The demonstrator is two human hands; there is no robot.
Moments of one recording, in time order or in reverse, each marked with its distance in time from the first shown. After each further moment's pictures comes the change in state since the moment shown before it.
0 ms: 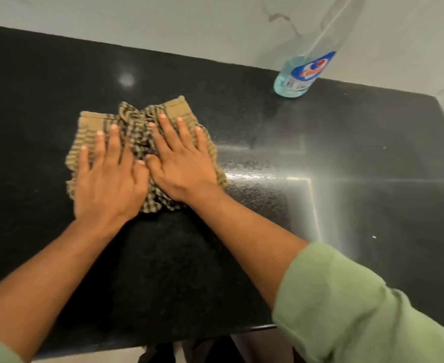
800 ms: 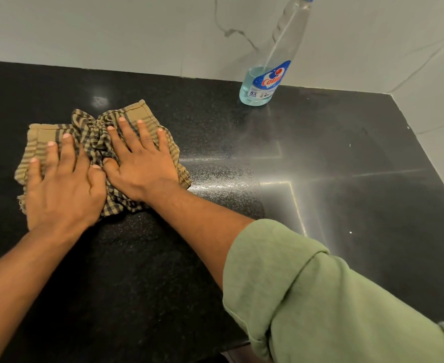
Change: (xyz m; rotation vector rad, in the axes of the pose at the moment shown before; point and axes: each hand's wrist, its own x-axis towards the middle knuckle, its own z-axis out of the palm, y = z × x) left_hand 0.034 -0.012 0.007 -0.024 0.098 -0.029; right_hand 0.038 -0.004 -0.003 -0.009 0.008 0.020
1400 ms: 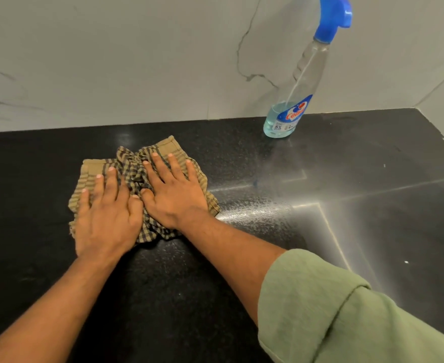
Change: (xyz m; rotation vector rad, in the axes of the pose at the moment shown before) left_hand 0.043 -0.015 -0.011 0.040 -0.081 0.096; right_hand 0.031 -0.004 -0.007 0.008 0.029 0.028
